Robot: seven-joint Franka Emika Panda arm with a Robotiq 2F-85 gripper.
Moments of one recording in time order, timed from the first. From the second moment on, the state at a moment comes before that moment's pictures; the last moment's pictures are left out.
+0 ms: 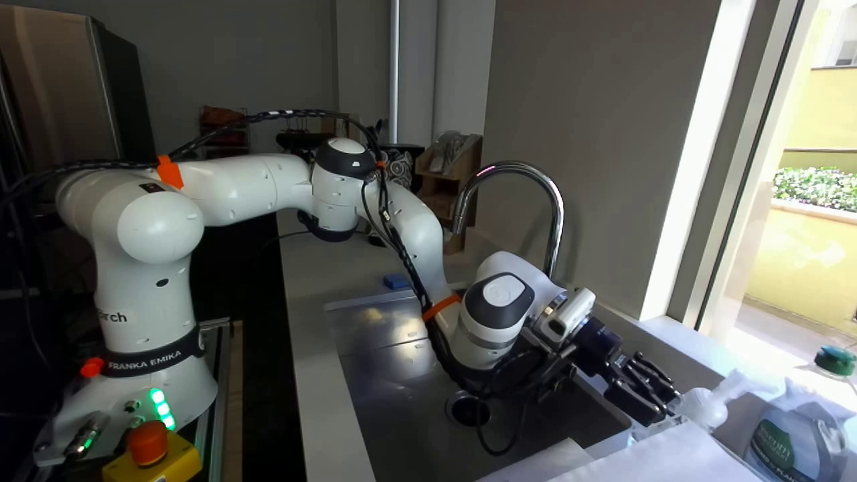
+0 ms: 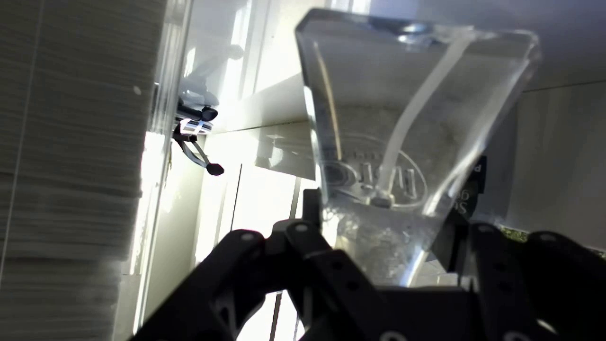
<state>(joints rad) 0.55 1.49 -1.25 -1.92 0.18 3.25 1.21</state>
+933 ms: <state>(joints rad) 0.56 1.49 -1.33 -1.94 0.11 3.25 1.26</state>
